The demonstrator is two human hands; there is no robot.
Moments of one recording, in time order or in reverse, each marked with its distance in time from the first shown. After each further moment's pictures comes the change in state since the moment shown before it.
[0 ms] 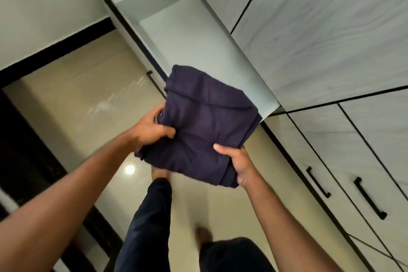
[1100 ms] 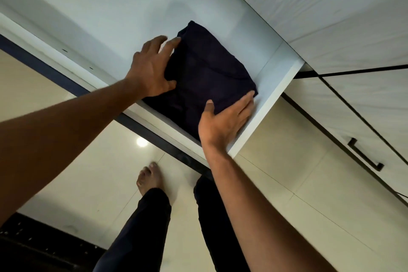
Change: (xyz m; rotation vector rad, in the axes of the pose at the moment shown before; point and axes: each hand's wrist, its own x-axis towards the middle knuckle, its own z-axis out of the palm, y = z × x) left_hand 0.376 -0.038 0.069 1.312 -0.051 0.471; right_hand 0.247 0.033 0.004 -0.410 0.803 -0.140
